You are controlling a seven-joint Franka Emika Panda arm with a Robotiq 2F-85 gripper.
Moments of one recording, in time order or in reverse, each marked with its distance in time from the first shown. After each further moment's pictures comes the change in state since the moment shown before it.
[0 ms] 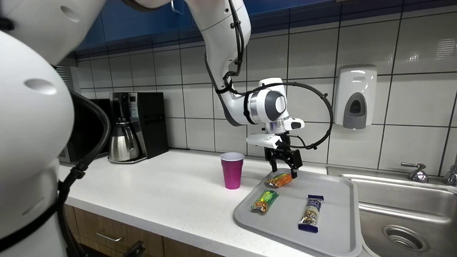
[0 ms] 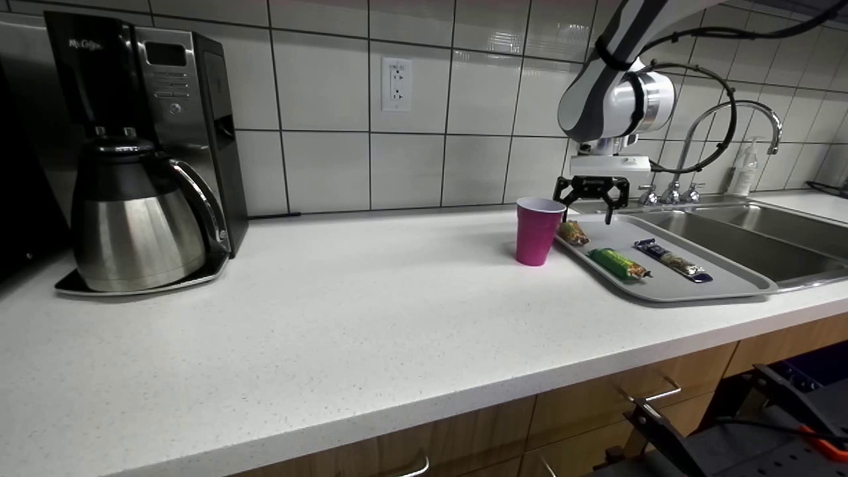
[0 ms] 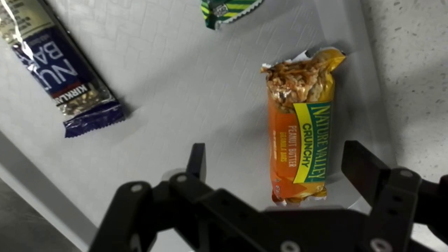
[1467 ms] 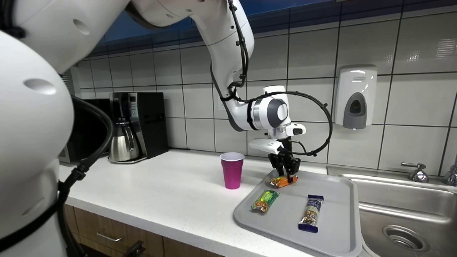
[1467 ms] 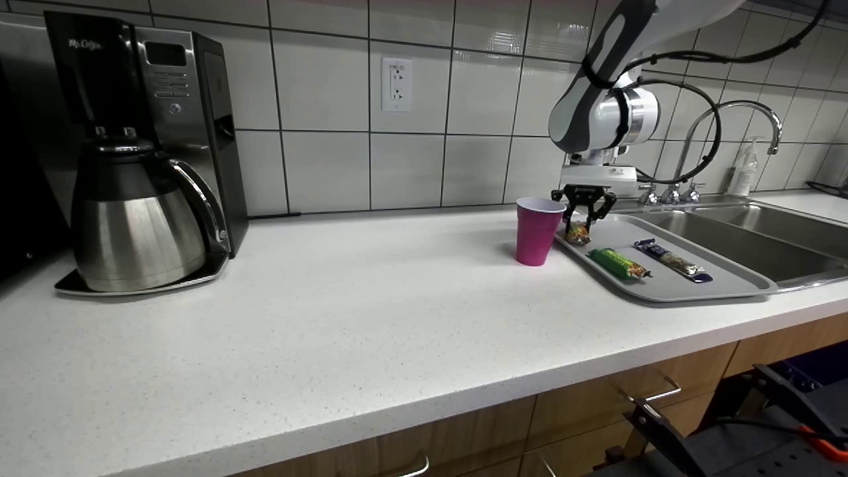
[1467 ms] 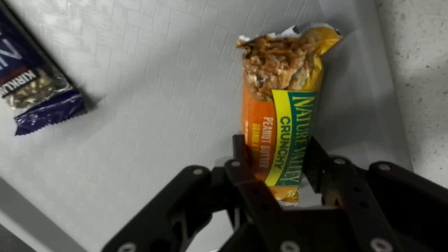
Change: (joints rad) arm -0.002 0.101 0.000 0.106 0.050 -0.003 -0.001
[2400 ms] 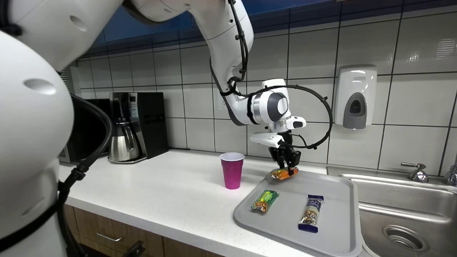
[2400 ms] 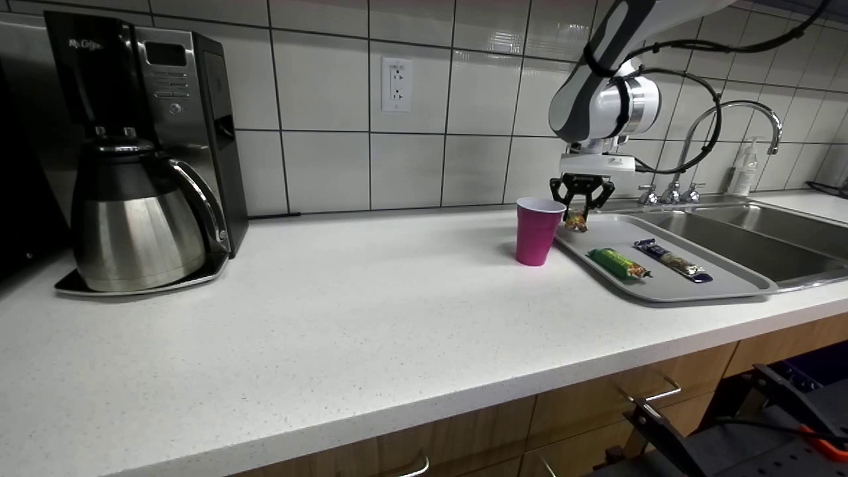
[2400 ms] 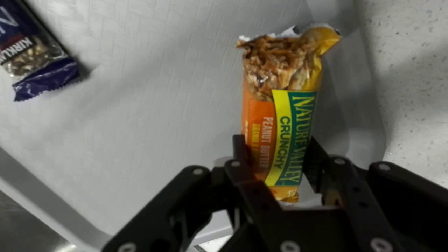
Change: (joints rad) arm 0.000 -0.029 0.003 0.009 0.002 0.011 -0.001
